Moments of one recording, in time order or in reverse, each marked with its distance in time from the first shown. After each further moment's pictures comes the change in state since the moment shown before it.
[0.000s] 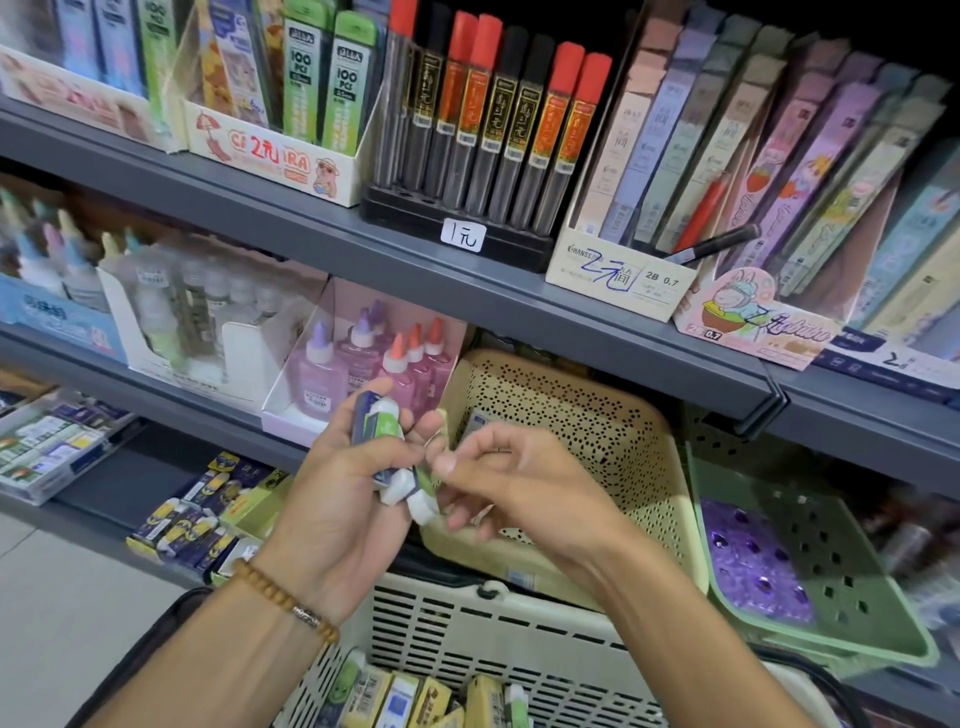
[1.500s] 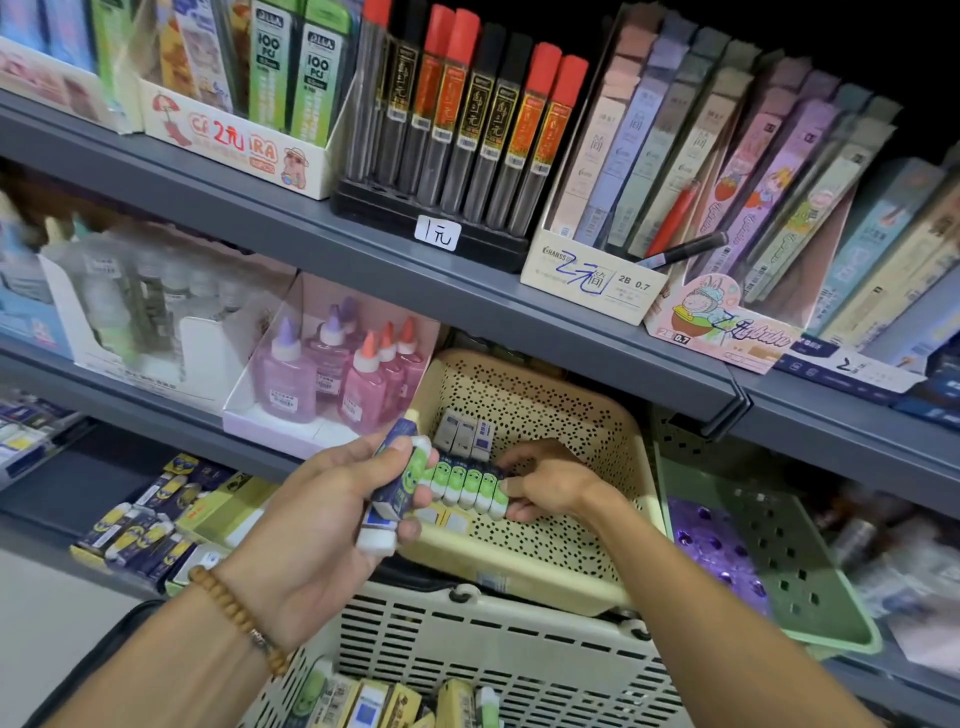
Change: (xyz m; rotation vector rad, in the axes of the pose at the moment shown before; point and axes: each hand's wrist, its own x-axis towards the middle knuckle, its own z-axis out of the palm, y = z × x) left_hand -0.003 -0.006 -0.003 0.259 0.035 -0.232; right_hand 0.064 0.059 -0.092 -0.560 0.211 0.362
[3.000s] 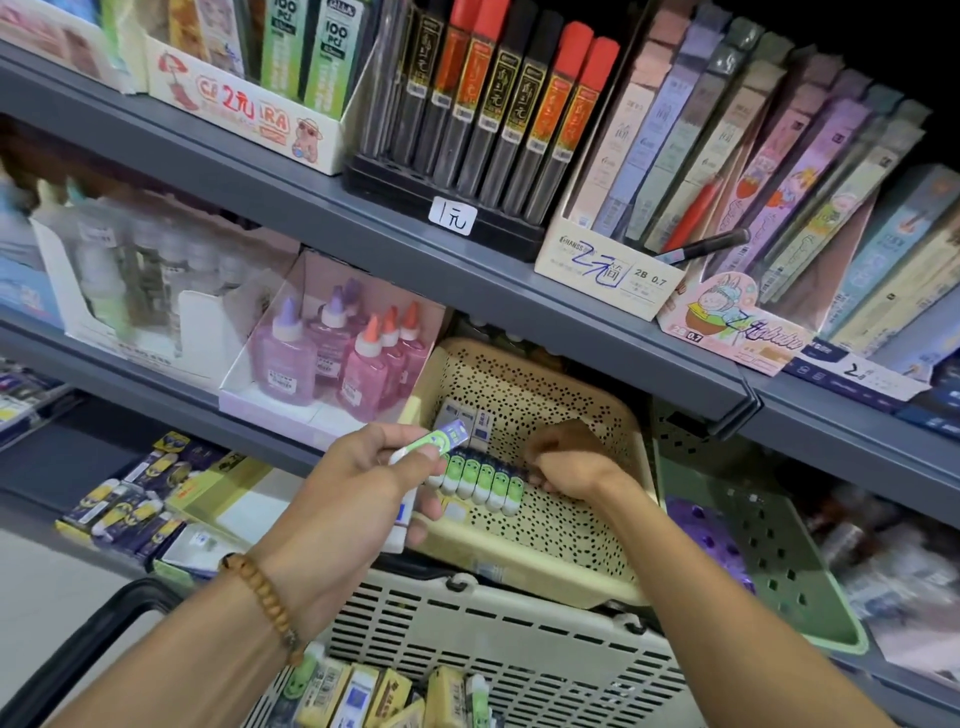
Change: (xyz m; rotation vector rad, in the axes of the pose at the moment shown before) left_hand 0.003 -0.011 0.000 0.322 0.074 0.114; right_hand -0.007 -0.002 -0.015 -0.211 0.210 -0.055
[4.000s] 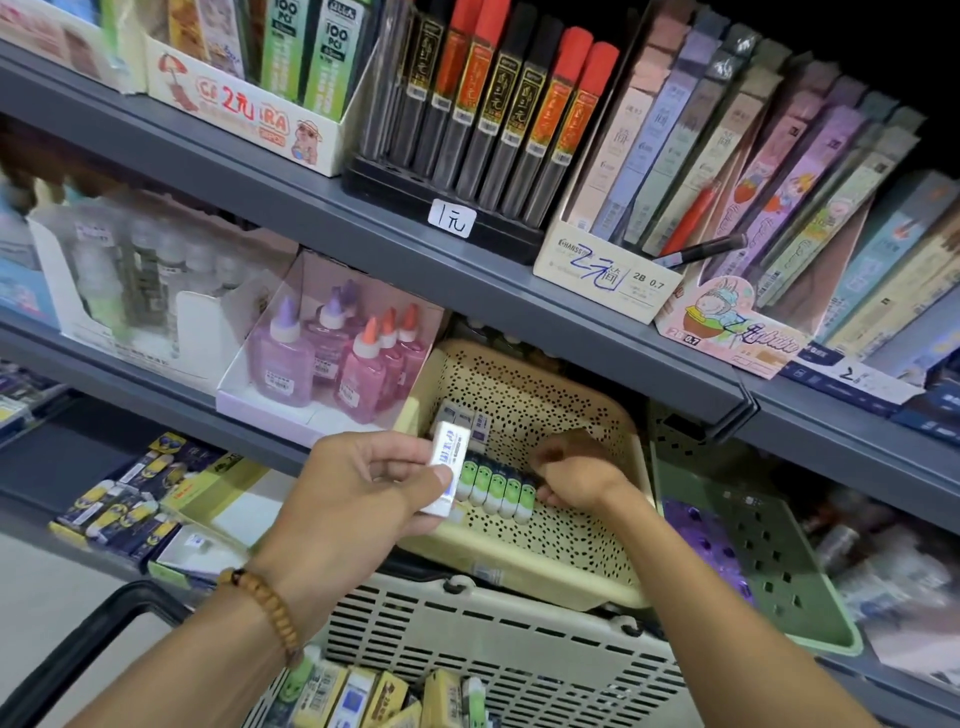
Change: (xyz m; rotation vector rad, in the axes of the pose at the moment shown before) left_hand -0.006 0.001 0.000 0.088 0.033 0.068; right_hand -0.009 0.004 -0.005 -0.017 -0.007 0.050
